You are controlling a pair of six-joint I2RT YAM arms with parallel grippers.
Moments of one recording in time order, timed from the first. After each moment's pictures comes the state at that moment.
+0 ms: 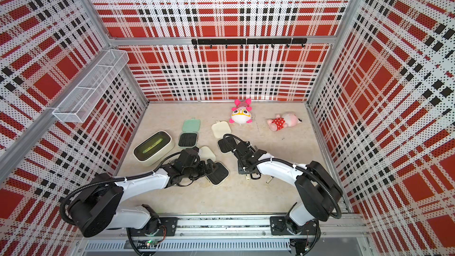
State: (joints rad) left arm -0.64 1.39 0.53 0.02 0.23 -0.89; right arm 0.77 1.51 0.88 -0.58 0.22 0.65
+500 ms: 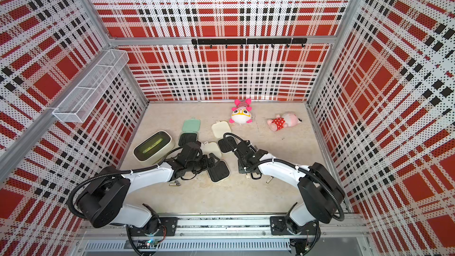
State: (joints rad) left arm -0.59 1.45 0.62 0.02 0.24 -0.85; right arm 0.77 1.49 0.88 -0.58 0.23 0.63
